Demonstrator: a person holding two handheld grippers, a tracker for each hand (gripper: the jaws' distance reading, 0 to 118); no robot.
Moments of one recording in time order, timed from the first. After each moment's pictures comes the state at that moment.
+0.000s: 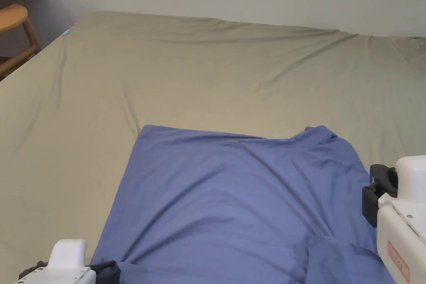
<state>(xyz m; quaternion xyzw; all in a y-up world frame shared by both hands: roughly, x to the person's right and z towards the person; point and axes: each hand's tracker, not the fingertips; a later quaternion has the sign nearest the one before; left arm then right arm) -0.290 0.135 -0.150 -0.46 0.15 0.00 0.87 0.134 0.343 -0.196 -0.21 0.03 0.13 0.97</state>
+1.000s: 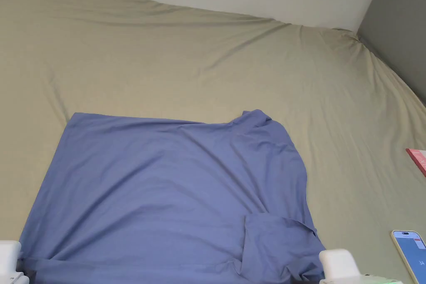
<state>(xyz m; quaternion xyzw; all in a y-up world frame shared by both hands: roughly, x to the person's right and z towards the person) -0.271 0.148 -0.156 -0.45 0.11 -0.04 0.89 0.218 0.165 -0.173 -0.55 0.03 0.11 0.83</state>
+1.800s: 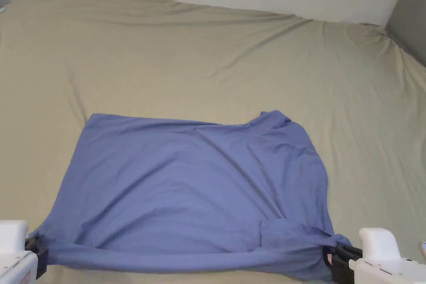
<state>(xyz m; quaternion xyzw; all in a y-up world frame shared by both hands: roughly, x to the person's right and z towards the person) -0.279 0.178 -0.177 -0.41 0.11 0.00 0.90 0.262 0.202 -0.208 -0.41 0.10 -0.01 0.90</state>
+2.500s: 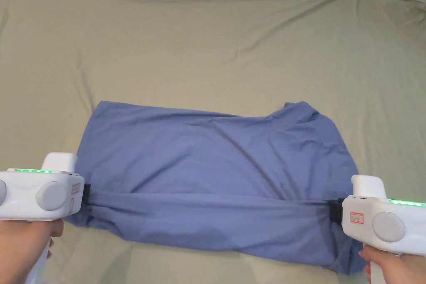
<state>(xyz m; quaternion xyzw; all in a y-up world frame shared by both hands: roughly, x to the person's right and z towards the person) -0.287 0.139 -0.350 -0.51 0.10 0.01 0.85 0.238 0.138 -0.385 -0.49 0.03 0.02 0.87</state>
